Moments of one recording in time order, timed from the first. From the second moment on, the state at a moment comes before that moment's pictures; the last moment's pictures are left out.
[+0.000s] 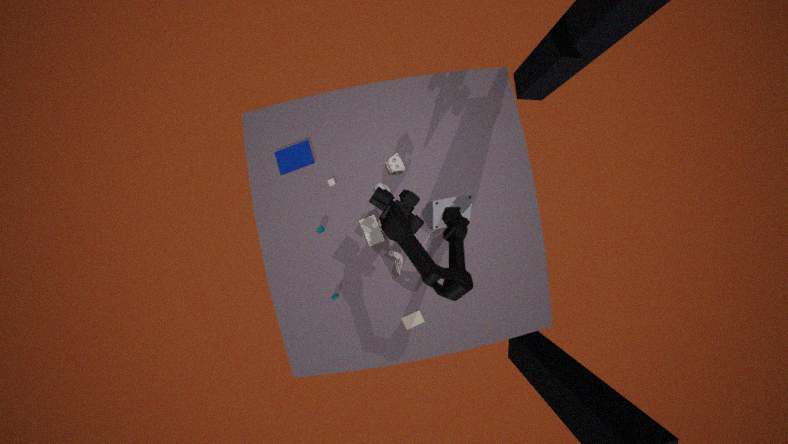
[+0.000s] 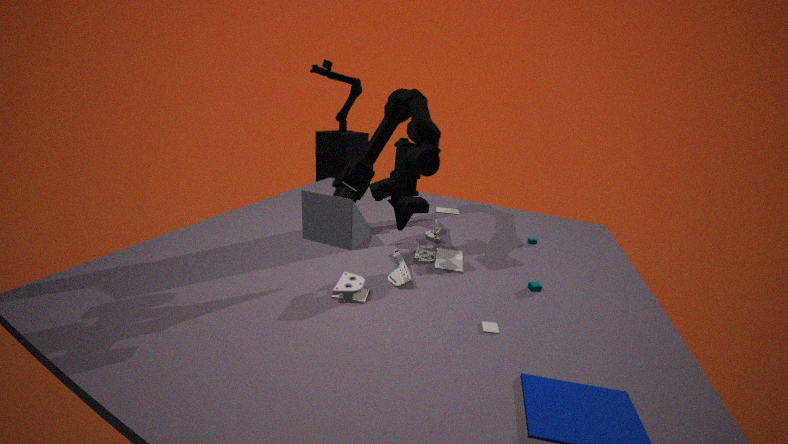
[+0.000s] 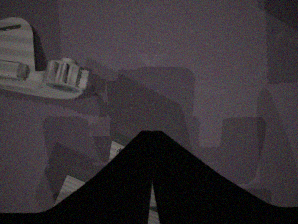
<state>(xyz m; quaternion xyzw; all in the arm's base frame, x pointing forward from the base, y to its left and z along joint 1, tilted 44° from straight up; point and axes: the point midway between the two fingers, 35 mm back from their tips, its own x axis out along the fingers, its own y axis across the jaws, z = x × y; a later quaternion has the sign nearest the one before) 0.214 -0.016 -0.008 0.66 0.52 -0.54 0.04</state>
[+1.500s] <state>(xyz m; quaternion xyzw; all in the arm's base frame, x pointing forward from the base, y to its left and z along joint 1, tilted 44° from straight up) 0.207 0.010 -0.049 0.66 0.48 -0.57 -0.02</state>
